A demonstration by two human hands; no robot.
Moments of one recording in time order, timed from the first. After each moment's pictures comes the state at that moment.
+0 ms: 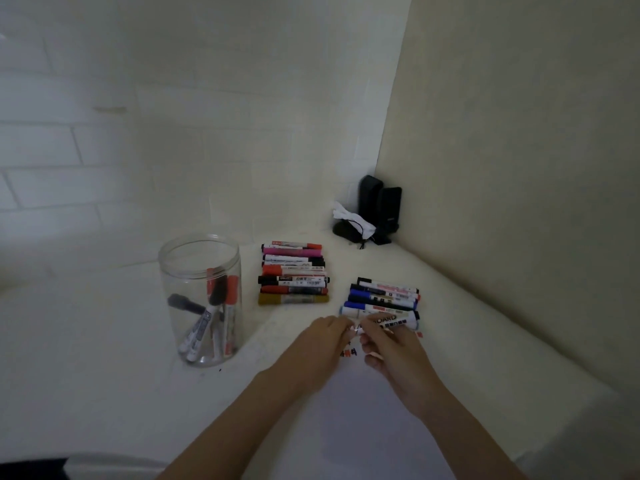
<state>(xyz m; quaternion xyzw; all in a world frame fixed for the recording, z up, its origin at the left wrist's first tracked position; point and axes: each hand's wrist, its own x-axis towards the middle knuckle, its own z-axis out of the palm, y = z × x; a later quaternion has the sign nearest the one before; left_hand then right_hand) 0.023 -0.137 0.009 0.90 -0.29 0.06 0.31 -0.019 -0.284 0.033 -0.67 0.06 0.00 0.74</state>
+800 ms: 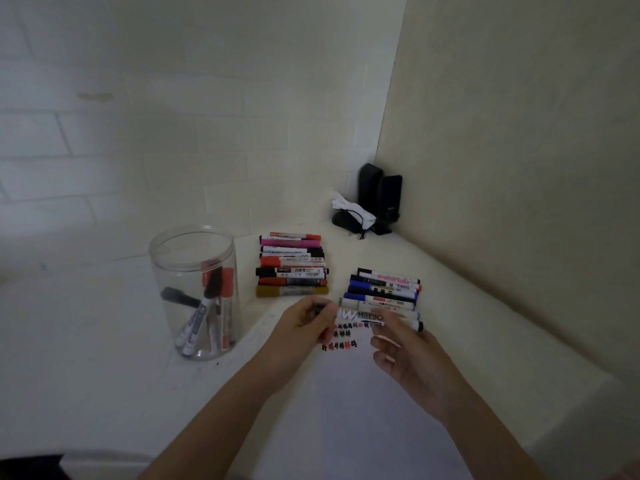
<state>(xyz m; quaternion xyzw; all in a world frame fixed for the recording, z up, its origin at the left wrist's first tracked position) 0.008 -0.119 0.027 0.70 -0.13 -0.07 0.70 -0.032 -0.305 0.039 -0.53 0.07 0.06 0.84</state>
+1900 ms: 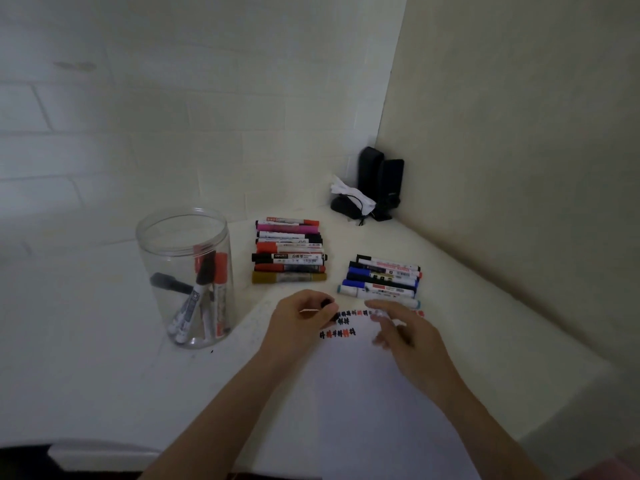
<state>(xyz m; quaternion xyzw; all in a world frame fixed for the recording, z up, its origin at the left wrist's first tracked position) 0.019 -0.130 0.008 0.76 -0.03 -0.01 0.65 -0.028 -0.312 0.018 -0.86 -0.05 -0.12 0.49</state>
